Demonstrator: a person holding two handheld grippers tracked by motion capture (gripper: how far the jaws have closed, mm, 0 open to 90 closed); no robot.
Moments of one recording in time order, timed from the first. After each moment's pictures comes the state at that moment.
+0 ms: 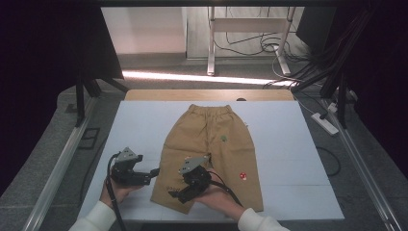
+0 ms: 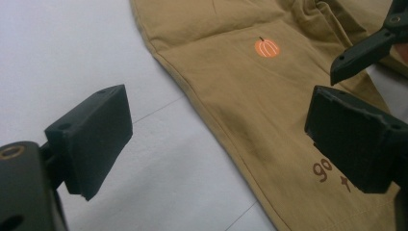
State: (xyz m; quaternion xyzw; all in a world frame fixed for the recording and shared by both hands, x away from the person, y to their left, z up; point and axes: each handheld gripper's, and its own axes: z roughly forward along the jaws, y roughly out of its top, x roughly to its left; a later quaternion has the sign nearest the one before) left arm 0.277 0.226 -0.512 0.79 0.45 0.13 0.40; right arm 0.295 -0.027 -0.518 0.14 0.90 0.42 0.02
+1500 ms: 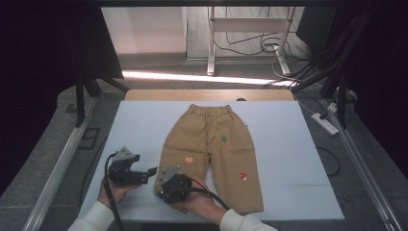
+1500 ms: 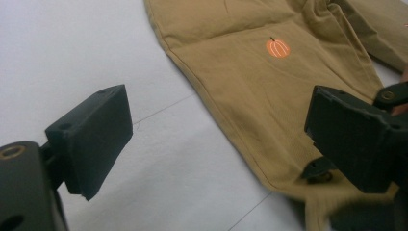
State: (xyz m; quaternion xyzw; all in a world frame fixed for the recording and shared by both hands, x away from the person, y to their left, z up) left arm 0.277 0.233 -0.511 0.78 0.46 0.13 0.40; right arm 0.279 0.023 -0.534 0.09 0.93 0.35 0.05
